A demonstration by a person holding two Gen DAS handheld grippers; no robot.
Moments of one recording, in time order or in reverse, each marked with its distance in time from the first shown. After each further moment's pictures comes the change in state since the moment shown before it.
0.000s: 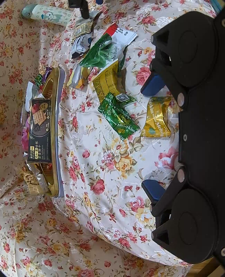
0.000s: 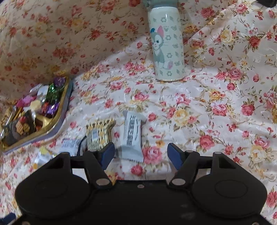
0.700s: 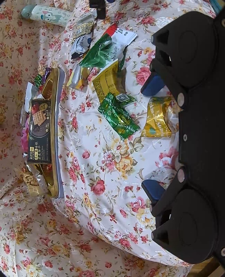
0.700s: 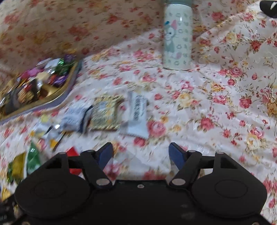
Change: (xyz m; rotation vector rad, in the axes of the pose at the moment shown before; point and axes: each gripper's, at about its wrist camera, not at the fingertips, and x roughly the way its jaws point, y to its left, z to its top) left arm 0.000 0.000 0.001 0.003 0.004 -0.003; right arm -0.010 0.009 -0.031 -0.138 0.011 -0.047
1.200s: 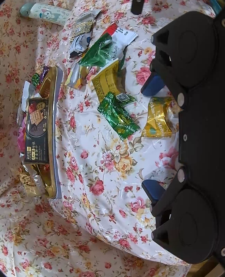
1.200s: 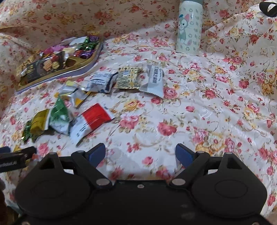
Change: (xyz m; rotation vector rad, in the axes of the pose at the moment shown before) left arm 0.001 0.000 0.003 0.000 0.029 0.000; right arm -0.045 0.018 -0.057 -0.095 0.068 0.041
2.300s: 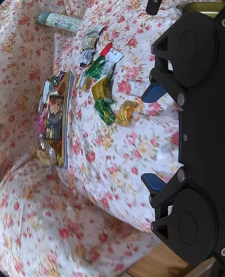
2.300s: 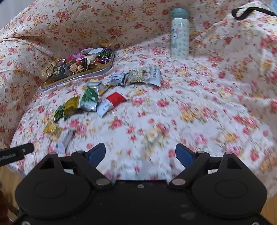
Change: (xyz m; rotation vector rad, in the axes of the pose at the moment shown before) left arm -0.087 0.005 -0.044 -0.067 -0.088 0.049; right arm -0.096 -0.002 -0.060 0.022 -0.085 0.063
